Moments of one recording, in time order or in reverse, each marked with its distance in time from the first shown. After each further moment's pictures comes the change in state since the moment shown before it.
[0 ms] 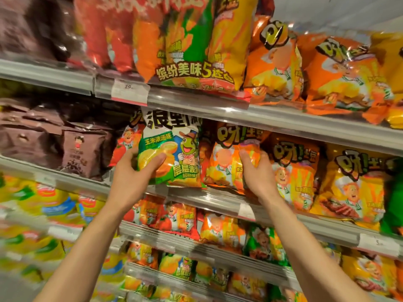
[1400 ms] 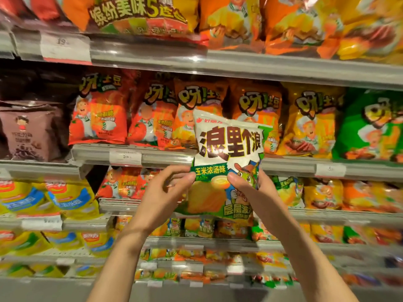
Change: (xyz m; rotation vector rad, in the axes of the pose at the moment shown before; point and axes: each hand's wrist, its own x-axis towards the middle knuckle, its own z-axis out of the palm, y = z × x) left_hand -0.108 -0.018 0.064 -0.136 -0.557 -0.045; right_hand -0.155 0.051 -0.058 0.252 -0.197 0.189
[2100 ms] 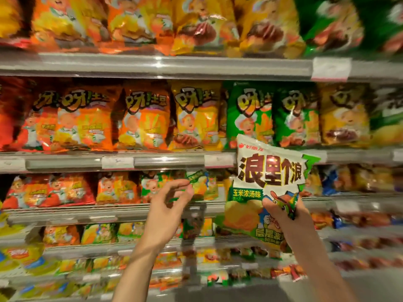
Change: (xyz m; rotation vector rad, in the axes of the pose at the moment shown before) left_hand -0.033 0.021 0.309 -0.052 0.091 0.002; right_hand -0.096 0.107 -0.328 -0.012 0.366 0.121
